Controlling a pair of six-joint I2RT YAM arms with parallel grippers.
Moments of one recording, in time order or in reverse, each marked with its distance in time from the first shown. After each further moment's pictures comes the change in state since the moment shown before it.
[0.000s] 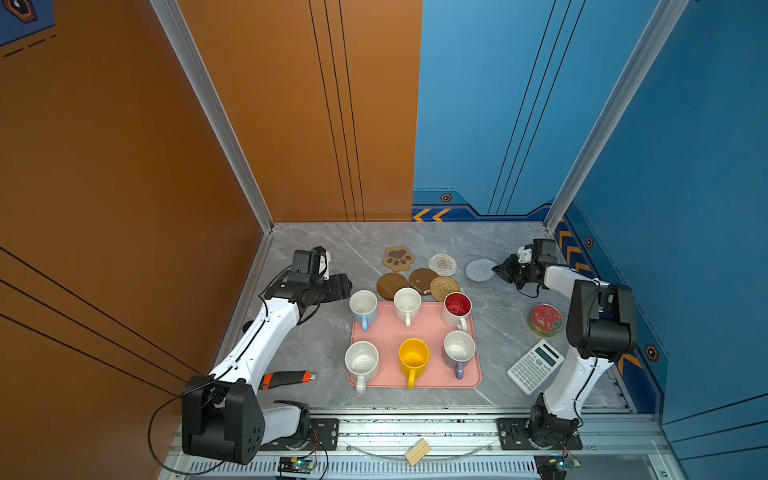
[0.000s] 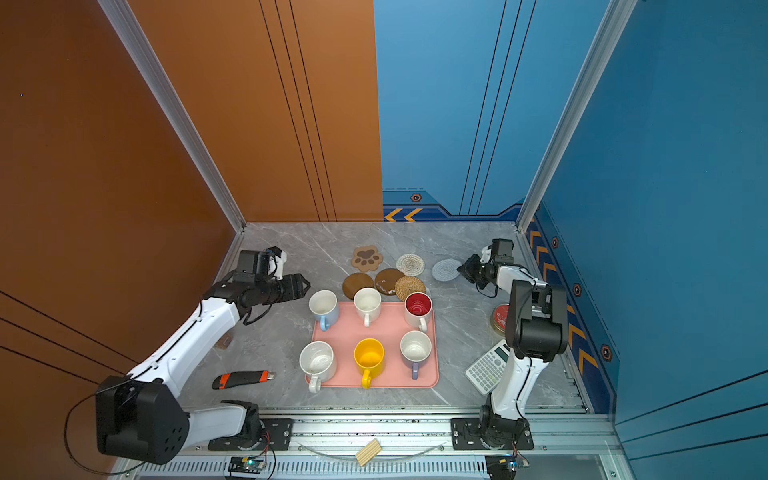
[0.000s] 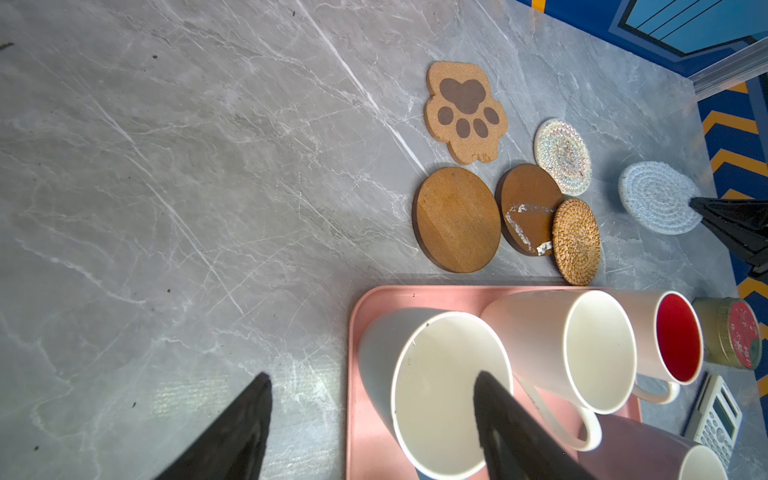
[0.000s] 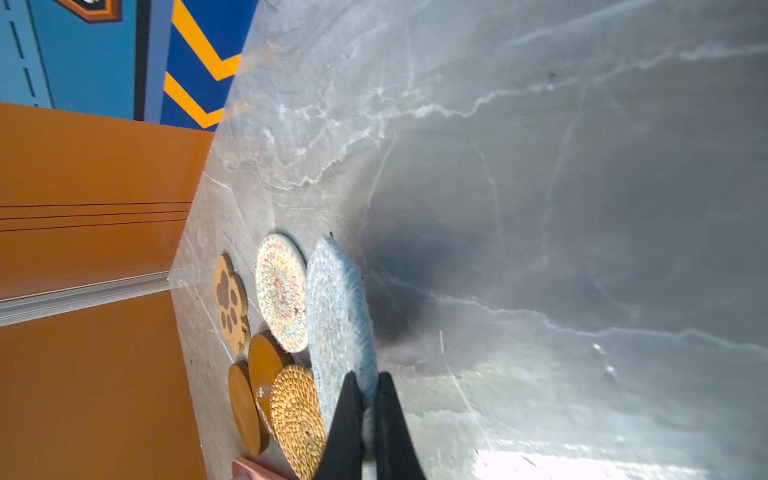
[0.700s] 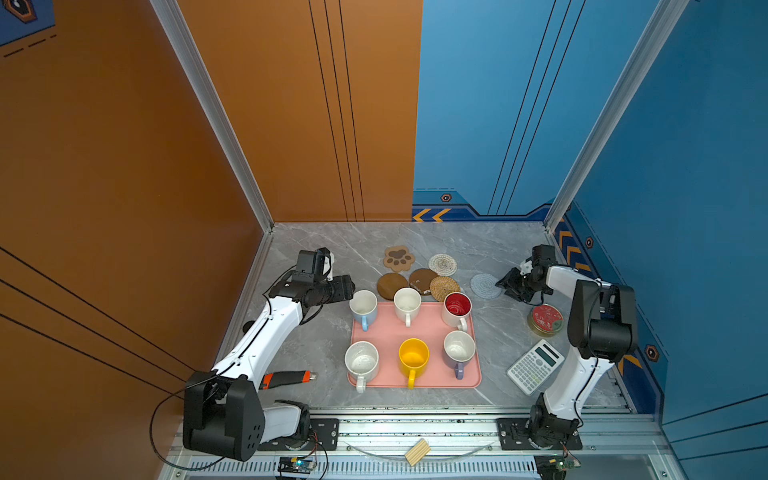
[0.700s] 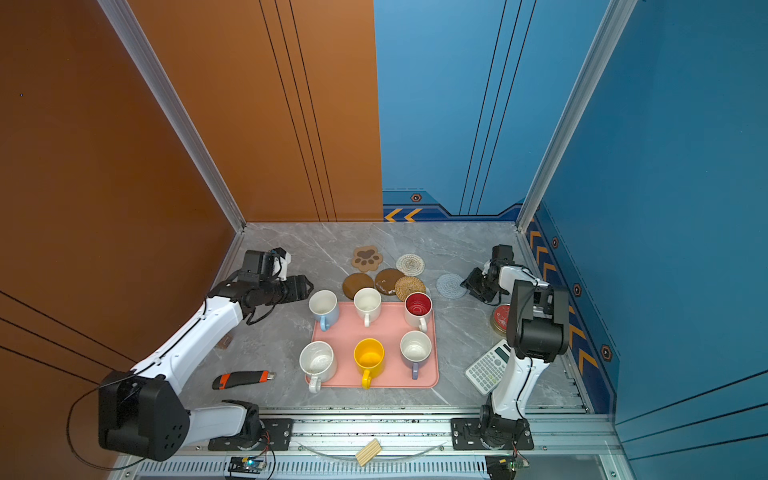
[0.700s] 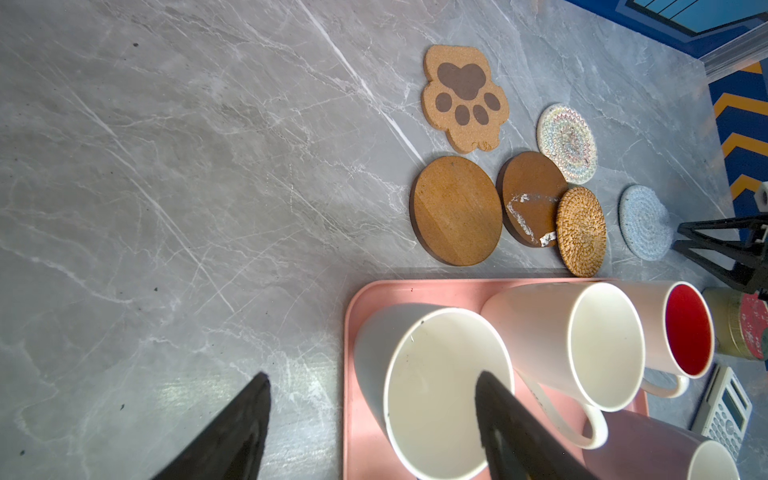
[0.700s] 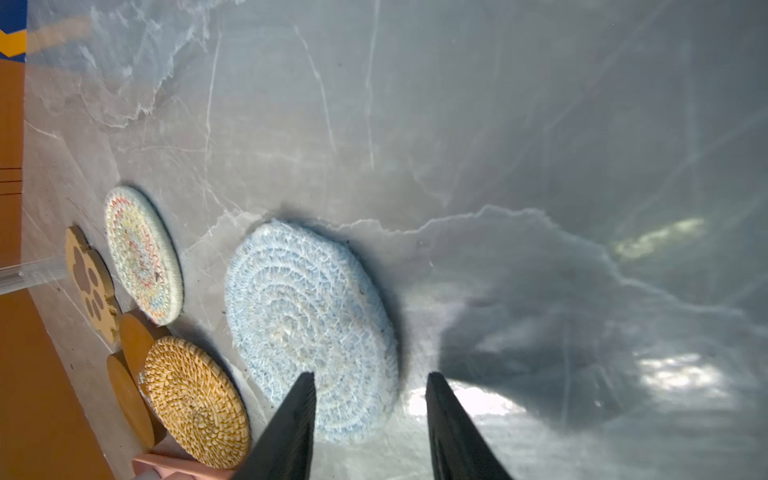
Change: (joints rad) left arm -0.029 0.018 0.002 0.000 -0.014 0.000; right arm -0.012 0.000 0.001 -0.238 0.135 -0.143
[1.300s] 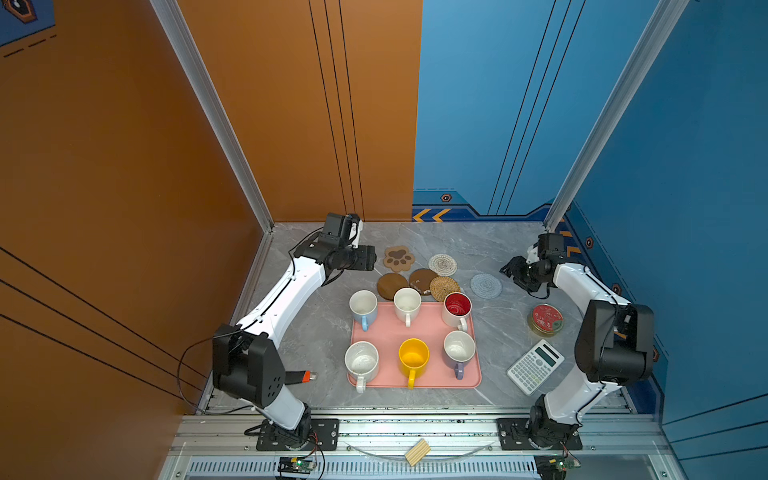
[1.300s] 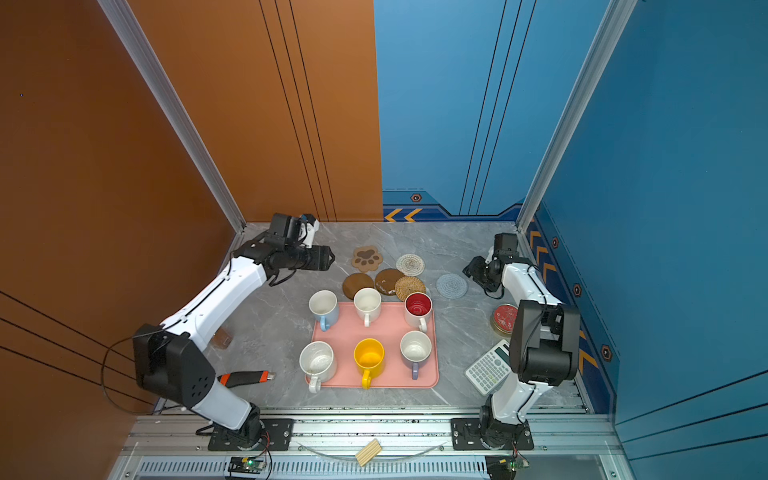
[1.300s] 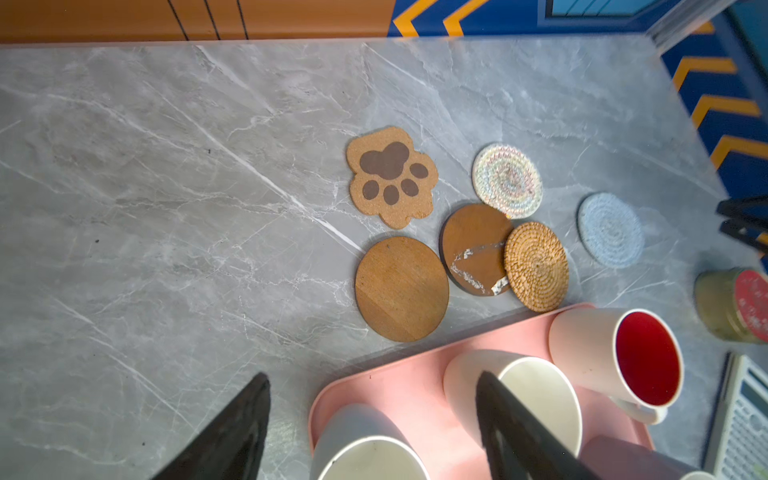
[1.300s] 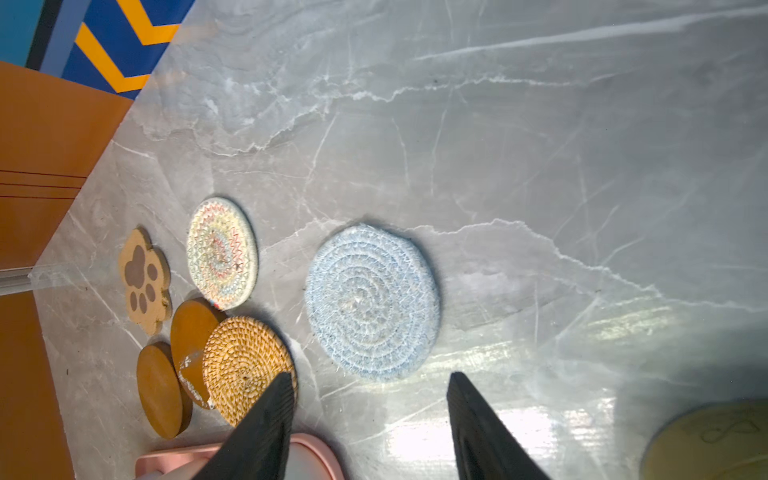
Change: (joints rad) left arm -0.160 0.338 0.519 -0.141 -0.085 0.153; right arm 0.047 -0.207 0.026 -0.071 0.102 -0.018
